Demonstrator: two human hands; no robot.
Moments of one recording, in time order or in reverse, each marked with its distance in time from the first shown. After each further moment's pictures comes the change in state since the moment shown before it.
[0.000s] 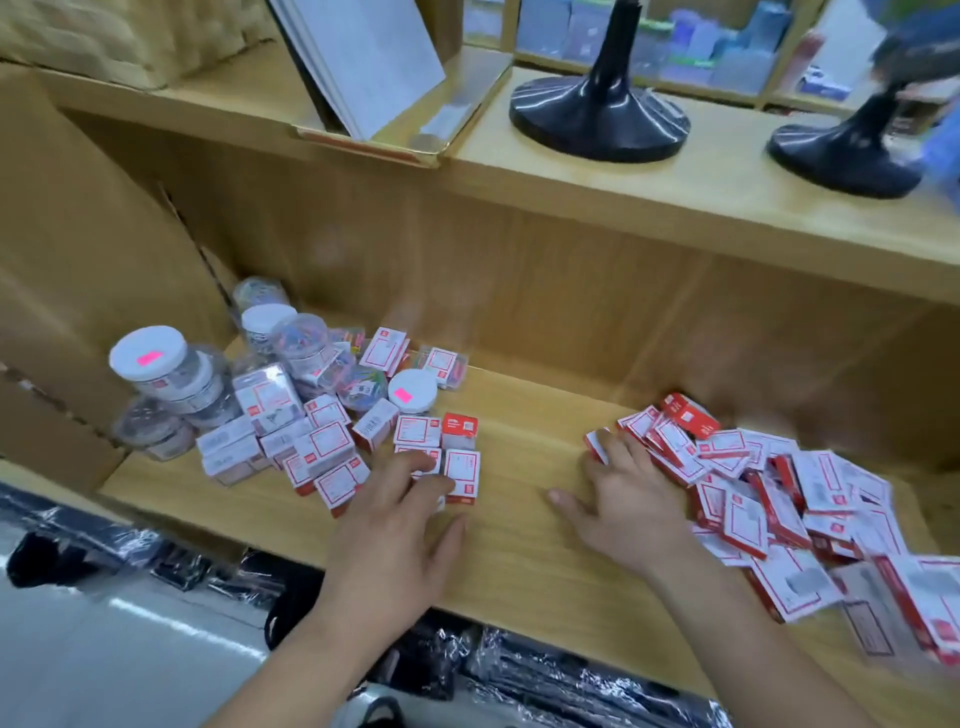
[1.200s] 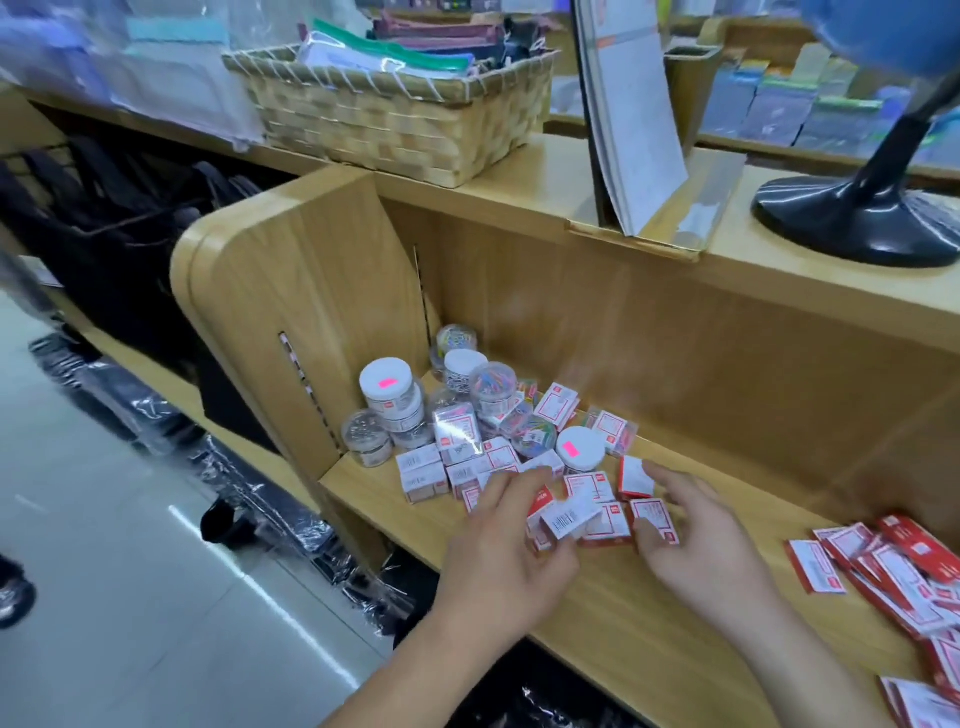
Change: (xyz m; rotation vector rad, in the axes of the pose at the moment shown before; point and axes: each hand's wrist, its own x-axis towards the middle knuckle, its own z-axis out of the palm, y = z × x) left_hand 0.006 -0.017 -0.050 -0.203 0.135 -0.304; right_hand 0.025 -0.104 -0.016 0.697 0.208 -0.192
